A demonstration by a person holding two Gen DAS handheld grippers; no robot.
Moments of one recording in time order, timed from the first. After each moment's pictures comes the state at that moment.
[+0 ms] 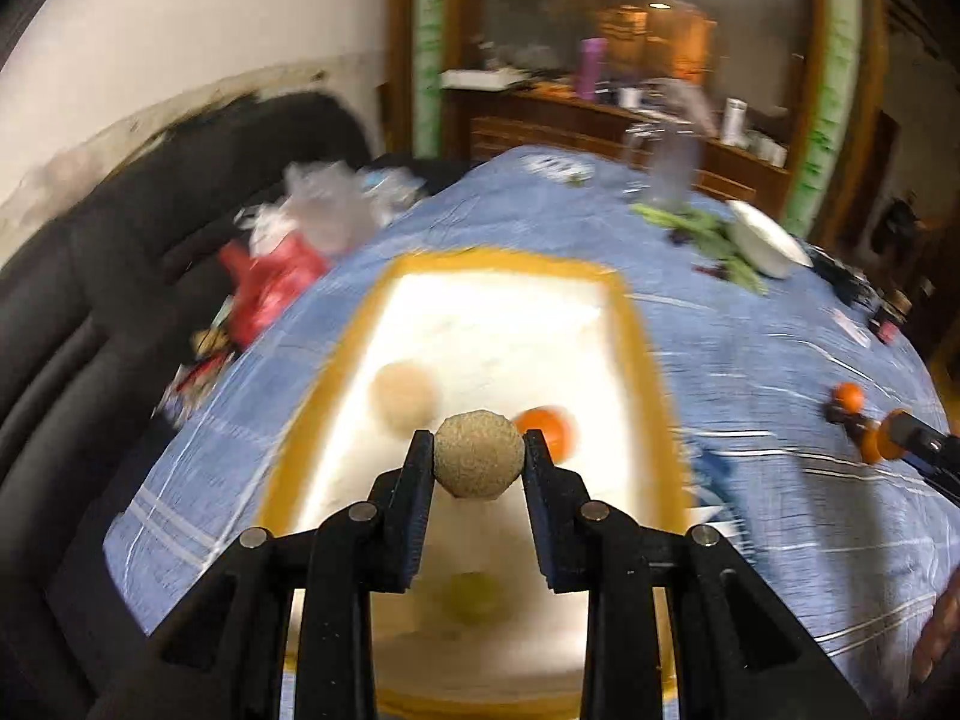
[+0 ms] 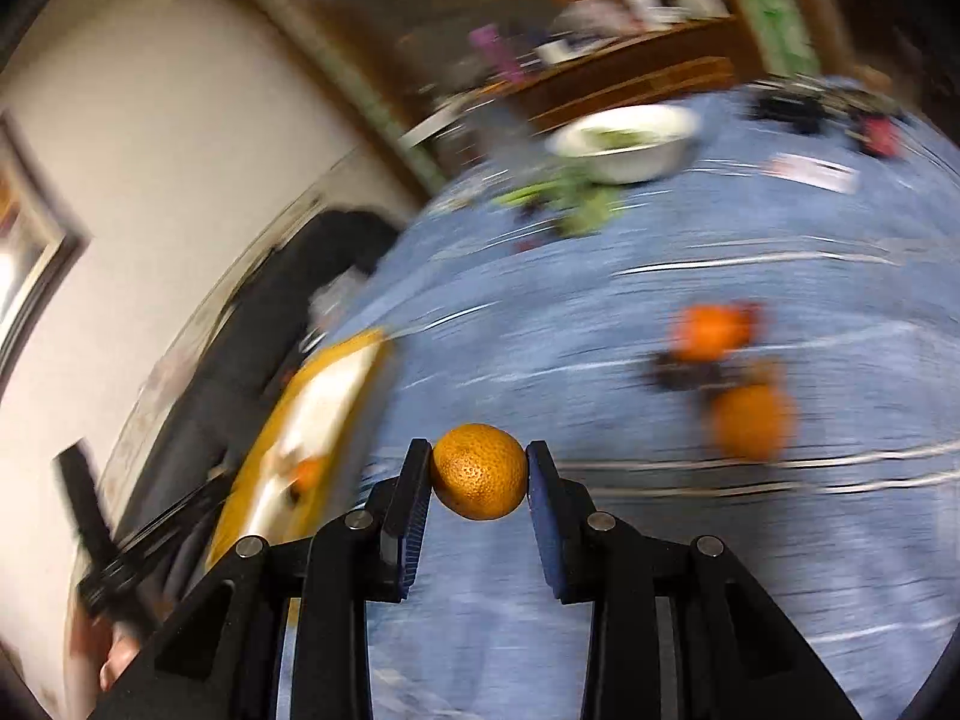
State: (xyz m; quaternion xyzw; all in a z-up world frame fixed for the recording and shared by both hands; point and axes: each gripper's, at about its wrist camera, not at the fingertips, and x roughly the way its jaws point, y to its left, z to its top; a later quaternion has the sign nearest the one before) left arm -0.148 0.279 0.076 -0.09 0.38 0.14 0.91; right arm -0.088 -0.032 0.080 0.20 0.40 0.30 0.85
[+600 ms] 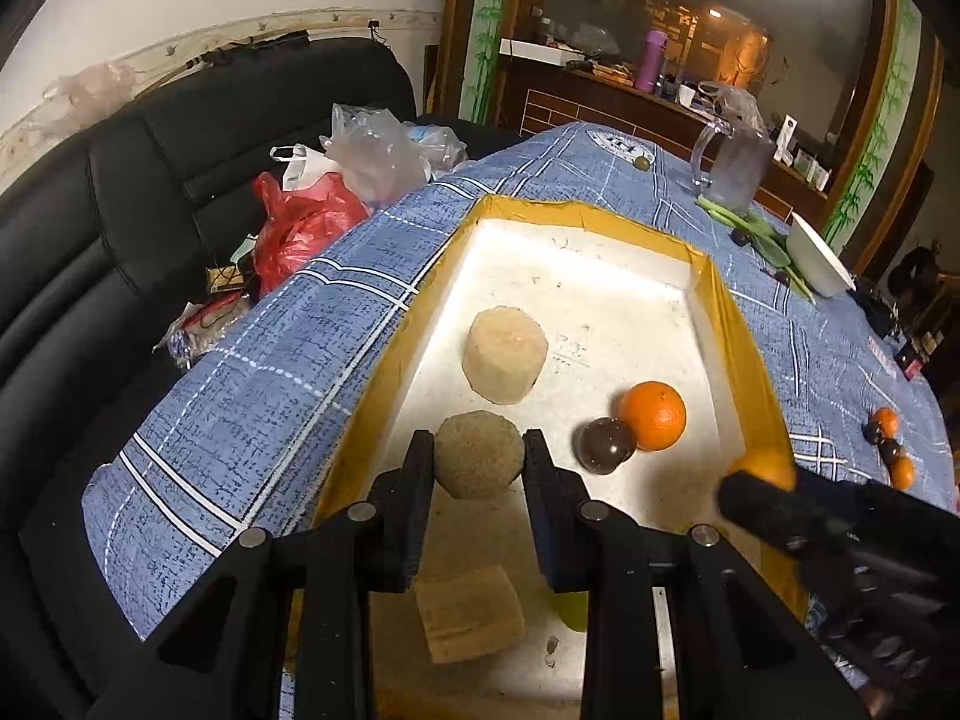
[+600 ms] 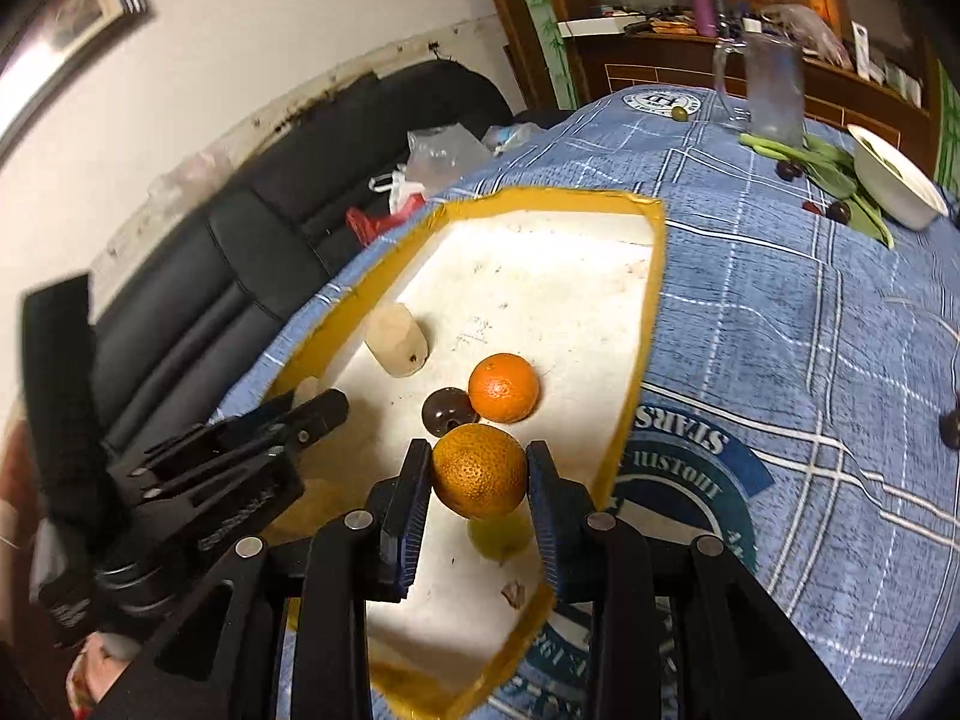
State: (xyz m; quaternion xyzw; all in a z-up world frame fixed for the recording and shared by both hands) left arm -0.155 0.329 0.042 -0.15 0.39 0.16 0.89; right arm -0.112 0.188 0.063 0.00 0.44 0.36 0.82
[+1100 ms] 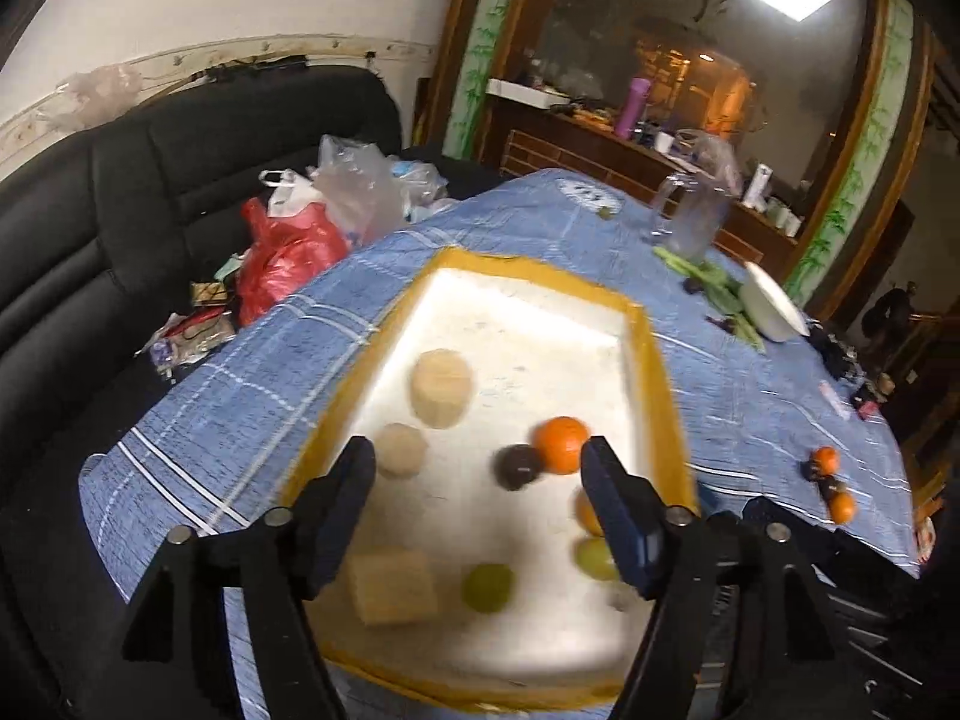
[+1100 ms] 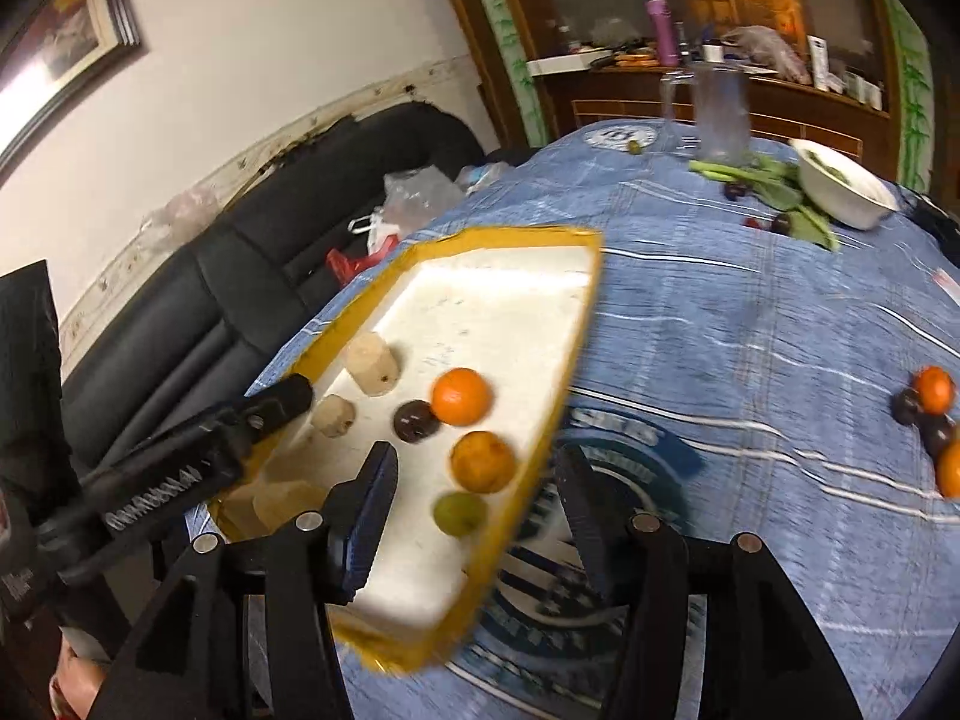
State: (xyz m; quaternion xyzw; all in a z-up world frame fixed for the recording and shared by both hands) left arm -0.173 0.298 0.082 -0.17 0.35 0.13 0.91; right arm -0.129 0.140 0.080 0.04 0.40 0.33 0.85
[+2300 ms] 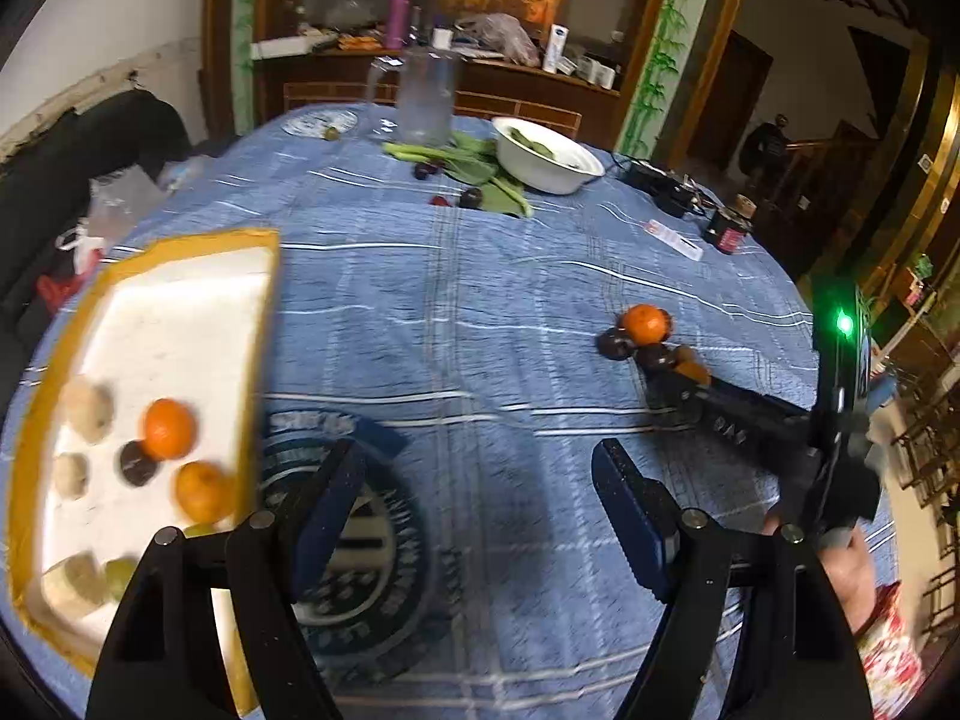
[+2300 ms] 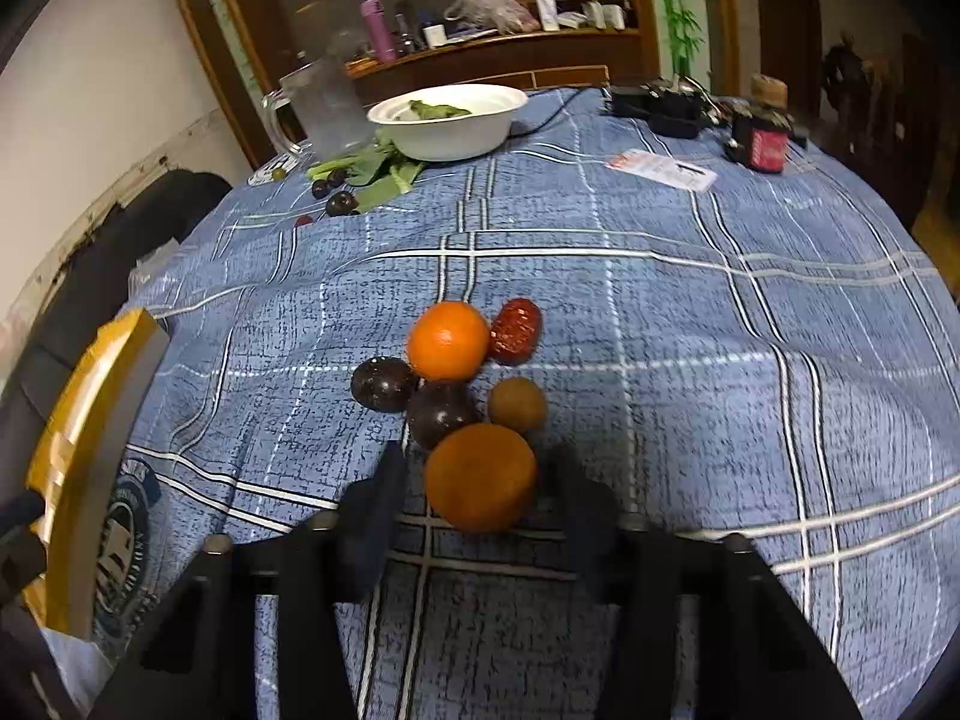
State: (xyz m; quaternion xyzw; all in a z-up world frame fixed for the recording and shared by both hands) left arm -0.096 0.110 0.072 -0.07 0.43 -0.06 0.90; right arm -0.034 -0.091 0.017 0.08 0.43 0.10 0.89
